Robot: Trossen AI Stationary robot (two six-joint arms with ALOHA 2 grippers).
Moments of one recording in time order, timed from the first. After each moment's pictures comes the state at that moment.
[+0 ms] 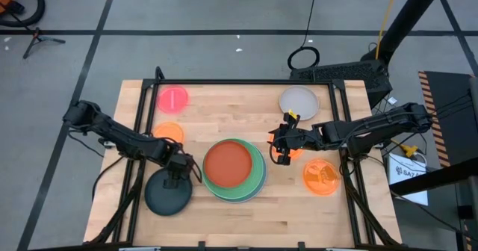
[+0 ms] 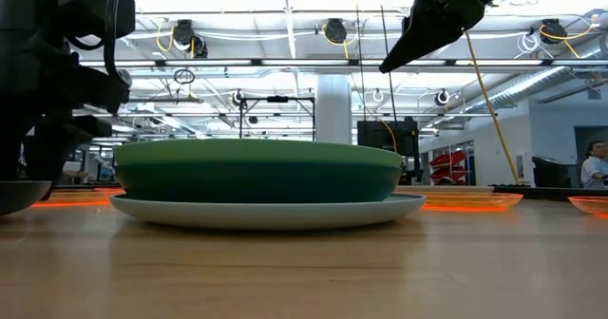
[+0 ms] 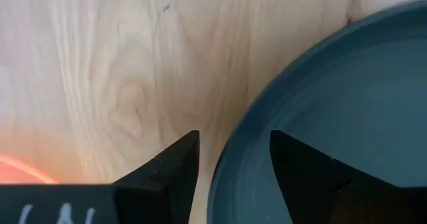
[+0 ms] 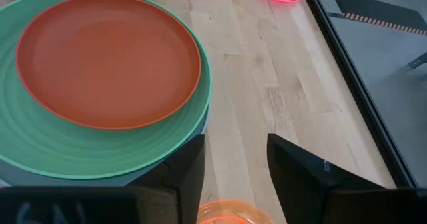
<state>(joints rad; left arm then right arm) -0.33 1.33 0.62 -0.73 0.06 -0.33 0.16 1.24 0.86 -0.38 0.41 0.02</state>
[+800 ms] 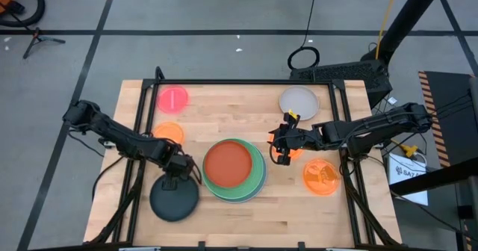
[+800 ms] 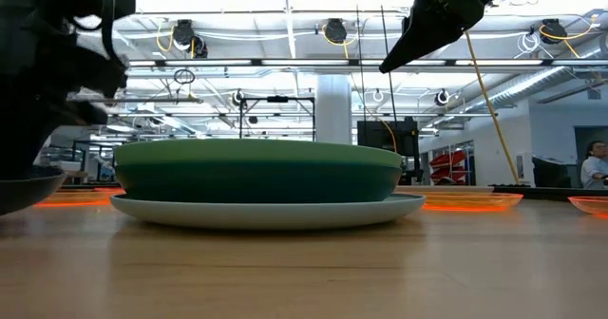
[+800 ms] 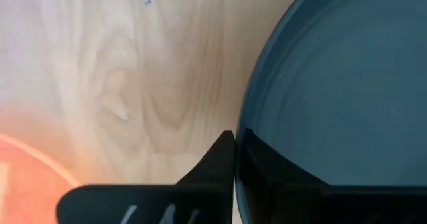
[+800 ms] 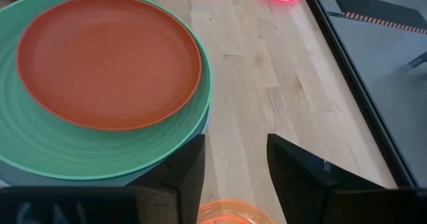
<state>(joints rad) -0.34 1.33 0.70 -0.85 0.09 -0.36 0.16 1.24 0.86 -0.38 0.41 0.03</state>
